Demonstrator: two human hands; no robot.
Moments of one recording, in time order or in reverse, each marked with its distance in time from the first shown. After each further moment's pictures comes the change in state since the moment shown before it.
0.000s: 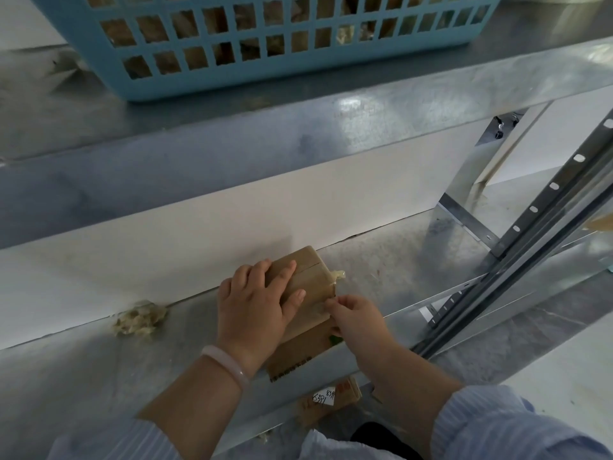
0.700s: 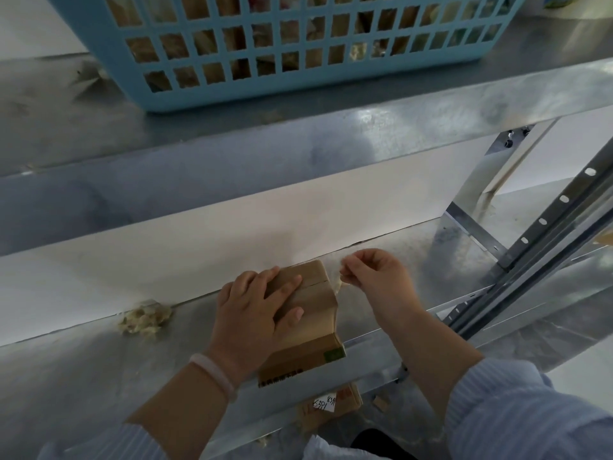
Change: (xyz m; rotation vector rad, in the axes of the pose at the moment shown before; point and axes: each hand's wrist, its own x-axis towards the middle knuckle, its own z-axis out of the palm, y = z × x) left_hand -0.009 -0.019 0.001 -0.074 -0.007 0.112; right_hand 0.028 -0.047 -0.032 0.214 0.065 -0.287
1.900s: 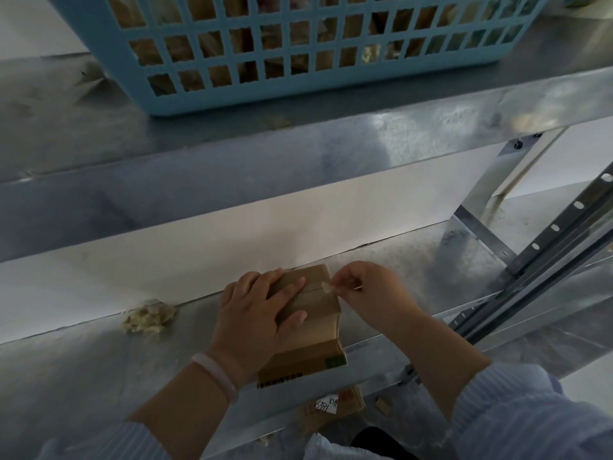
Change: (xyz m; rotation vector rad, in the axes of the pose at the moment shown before) left_hand 0.002 -0.005 0.003 -0.025 0.029 0.009; right_hand 0.002 -0.002 0.002 -0.769 -0.257 -0.307
